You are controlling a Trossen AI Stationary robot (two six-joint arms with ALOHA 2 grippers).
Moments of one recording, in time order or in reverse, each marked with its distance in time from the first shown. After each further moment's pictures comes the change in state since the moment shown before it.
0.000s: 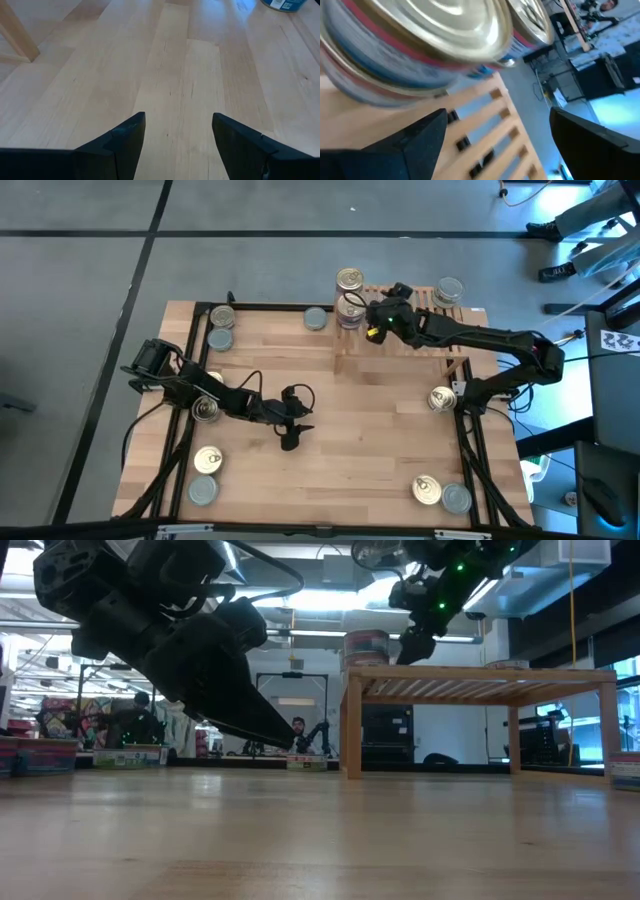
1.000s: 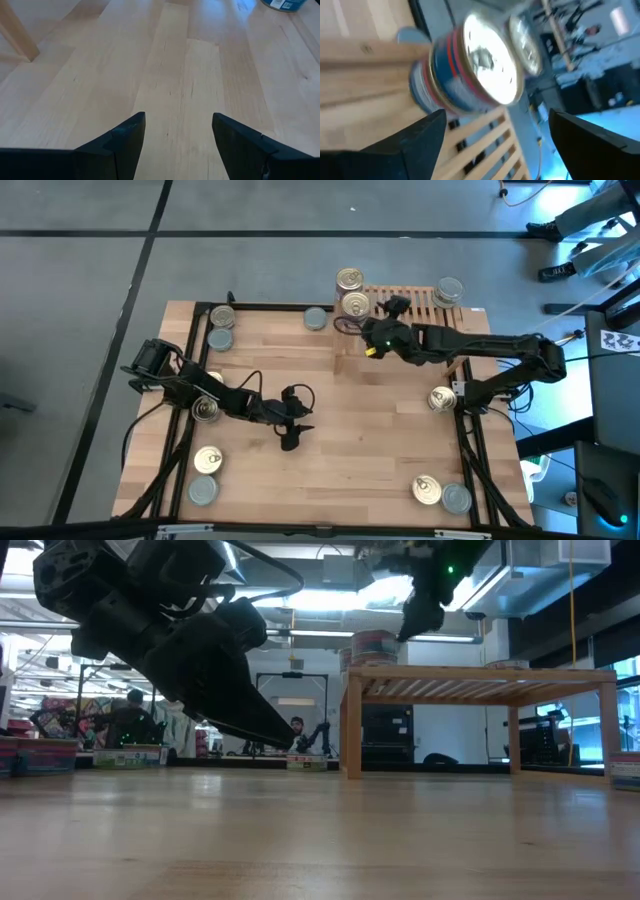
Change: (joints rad) left arm -0.001 0.000 0.000 -0.001 0.000 0.000; right arm 0.210 -0.012 0.097 -0.200 0.173 0.054
